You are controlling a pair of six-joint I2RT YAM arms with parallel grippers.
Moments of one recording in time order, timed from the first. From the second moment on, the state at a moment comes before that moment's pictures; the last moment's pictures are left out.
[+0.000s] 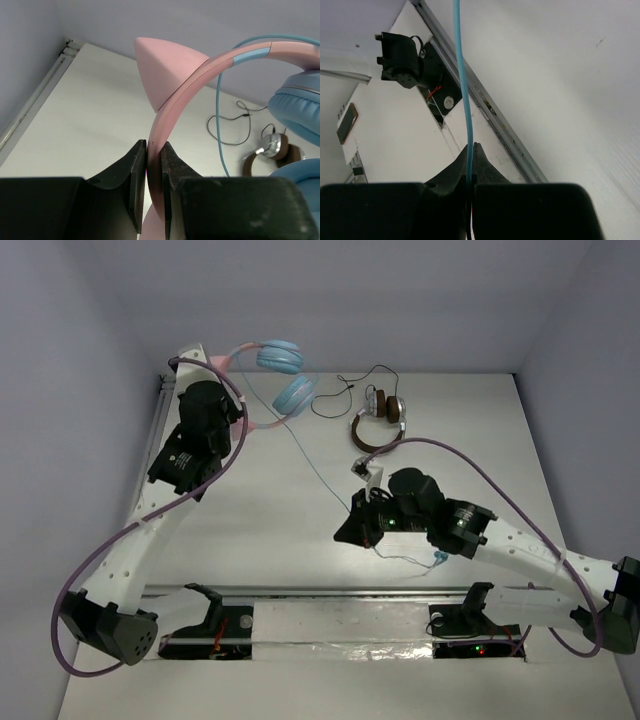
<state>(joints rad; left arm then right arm) -0.42 1.14 1.30 -0.34 -0.58 -0.38 0.97 1.05 0.87 -0.27 -0.32 0.56</state>
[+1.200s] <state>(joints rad) -0.67 1.24 1.06 -0.56 -0.35 -0.29 1.02 1.36 1.50 -0.80 0.15 0.24</state>
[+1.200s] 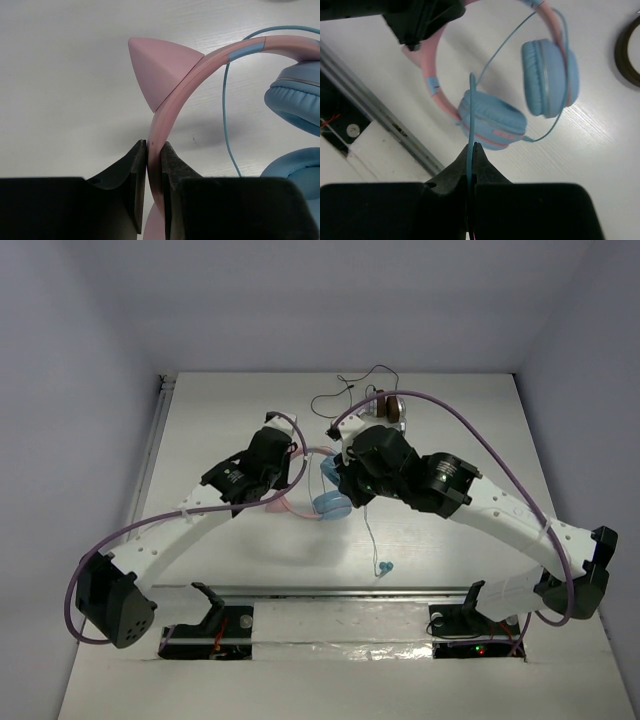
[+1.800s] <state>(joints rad) -0.67 1.13 0.98 -0.60 -0.08 -0.20 0.93 1.41 1.48 -0.73 0.41 0.18</state>
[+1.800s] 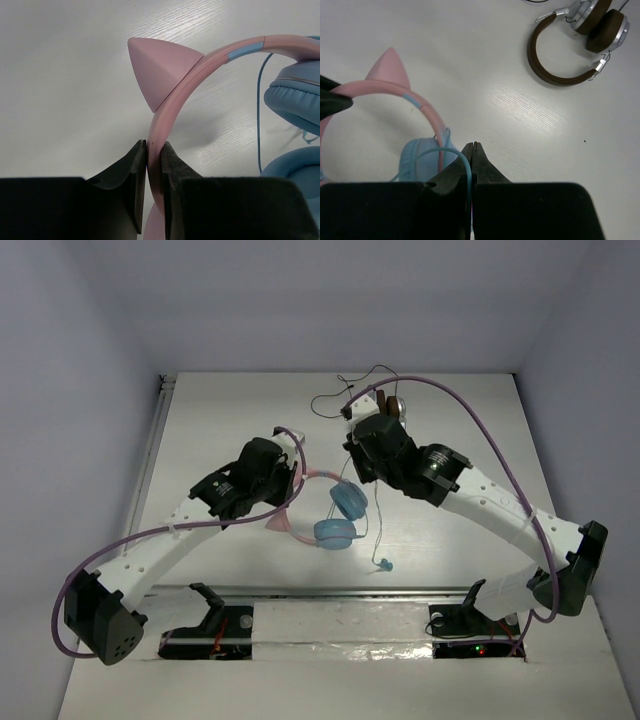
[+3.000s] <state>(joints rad) -0.47 0.98 0.98 -0.44 0.44 -0.28 0.66 1.17 0.99 -0.17 0.19 0.40</state>
